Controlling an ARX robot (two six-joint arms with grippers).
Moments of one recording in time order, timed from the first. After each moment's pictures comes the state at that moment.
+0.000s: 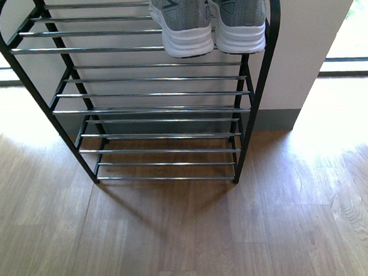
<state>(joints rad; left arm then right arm) -0.35 1.24 0.63 0.37 -0.60 -0.26 0.00 0.01 0.02 0.00 0.00 0.00</state>
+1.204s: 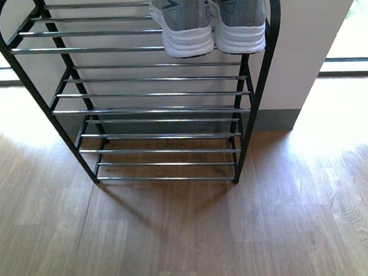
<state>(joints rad) 0.00 0.57 0.02 0.56 0.00 -0.01 0.00 0.01 0.02 0.00 0.00 0.00</state>
